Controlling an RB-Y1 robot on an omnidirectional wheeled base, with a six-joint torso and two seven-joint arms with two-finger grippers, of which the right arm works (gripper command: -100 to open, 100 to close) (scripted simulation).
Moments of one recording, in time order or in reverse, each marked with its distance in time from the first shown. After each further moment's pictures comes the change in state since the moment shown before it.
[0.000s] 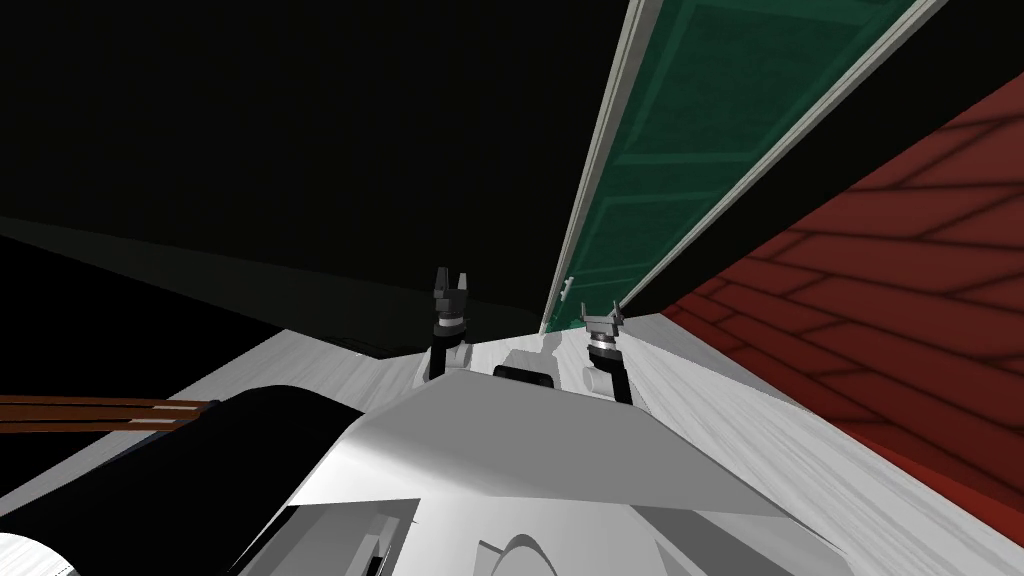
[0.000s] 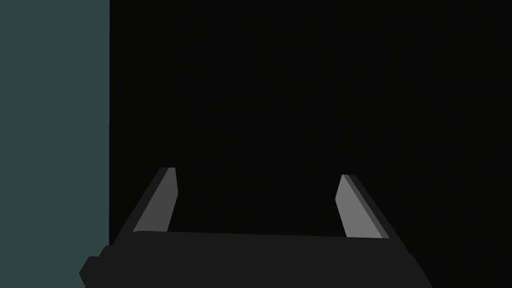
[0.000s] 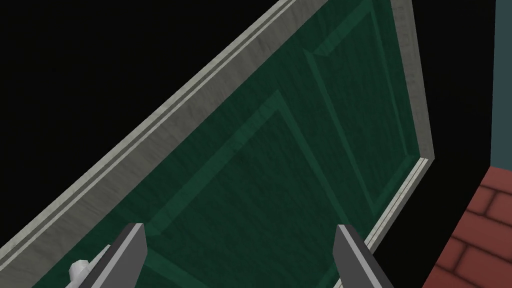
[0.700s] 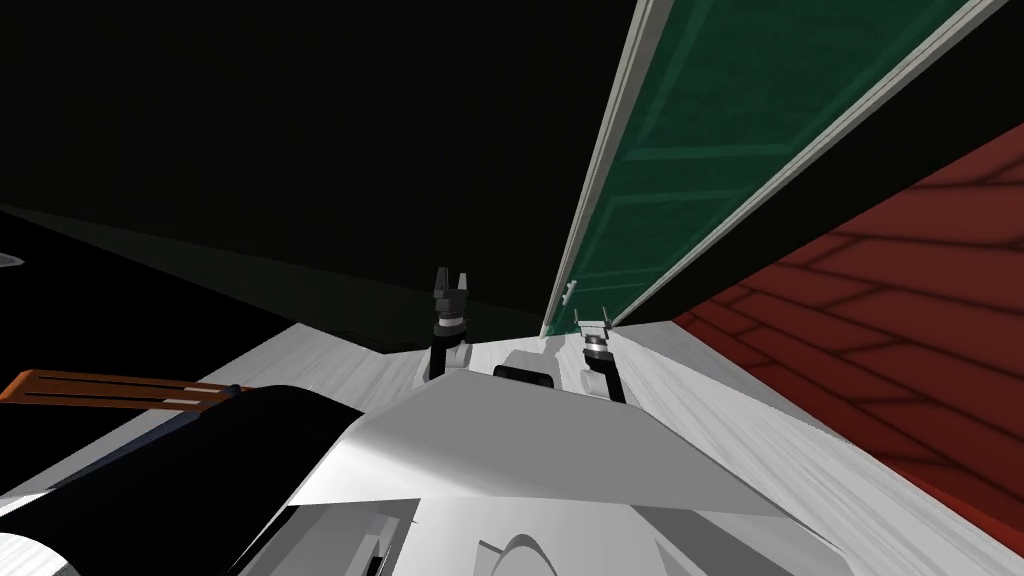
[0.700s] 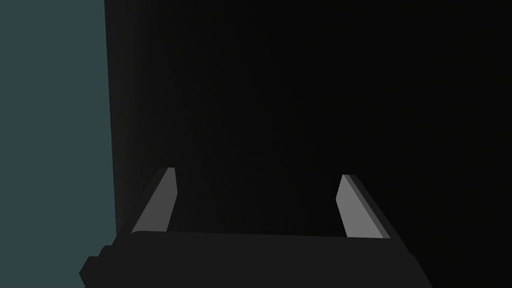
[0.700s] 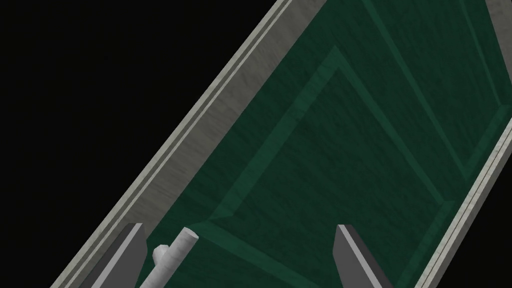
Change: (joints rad) arm -0.043 -0.038 0.035 0.170 -0.022 -0.031 -0.176
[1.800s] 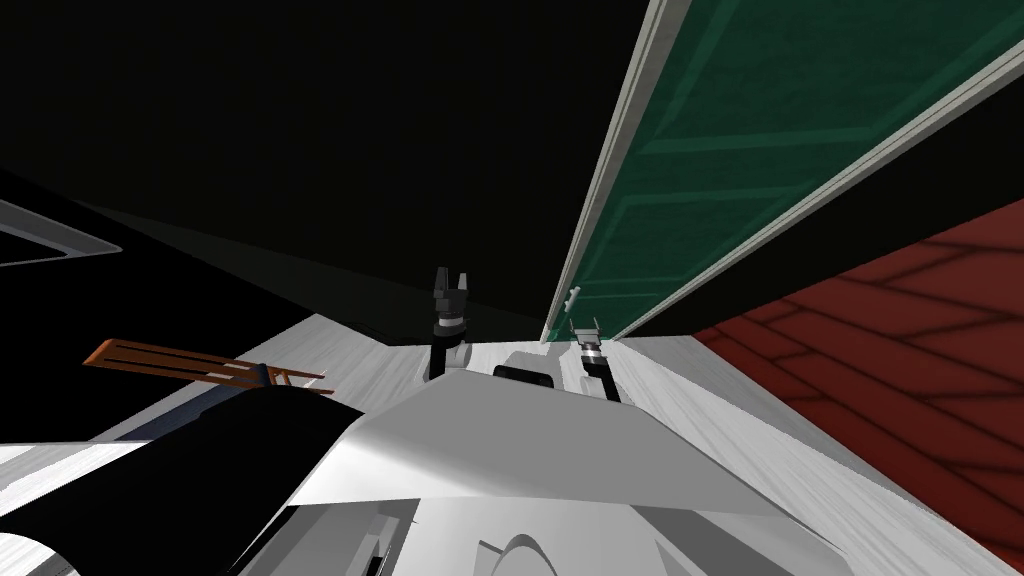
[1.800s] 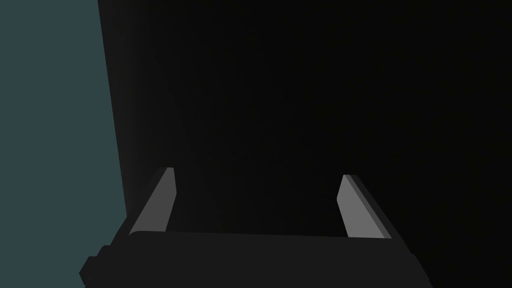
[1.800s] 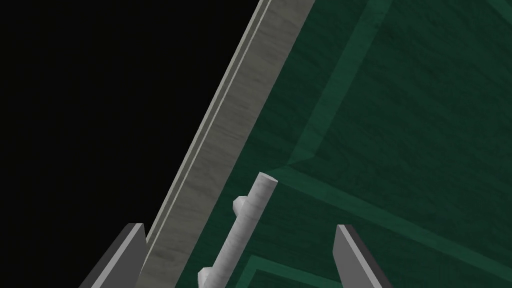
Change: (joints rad) arm -0.072 -0.060 0.049 0.280 -0.035 -0.060 -0.261
